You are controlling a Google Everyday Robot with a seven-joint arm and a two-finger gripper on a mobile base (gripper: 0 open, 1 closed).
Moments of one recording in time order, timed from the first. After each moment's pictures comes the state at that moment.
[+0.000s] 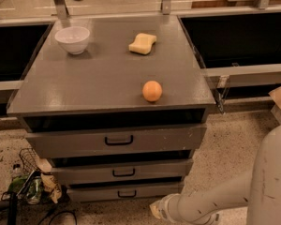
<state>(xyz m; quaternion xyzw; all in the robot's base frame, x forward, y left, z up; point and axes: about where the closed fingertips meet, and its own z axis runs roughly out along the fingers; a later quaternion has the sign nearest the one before) 0.406 -0.060 0.369 -0.25 0.93 0.19 0.21</state>
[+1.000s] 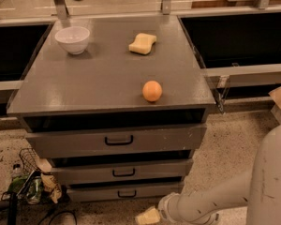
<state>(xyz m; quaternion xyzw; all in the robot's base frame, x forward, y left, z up) 0.406 -0.060 0.368 -0.25 0.93 0.19 0.21</state>
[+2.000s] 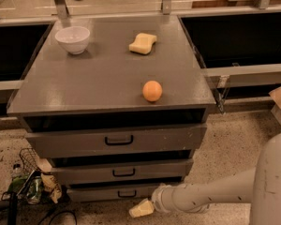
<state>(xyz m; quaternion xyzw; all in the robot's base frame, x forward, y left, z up) 0.445 -0.029 0.353 -0.29 0.90 0.23 0.24</state>
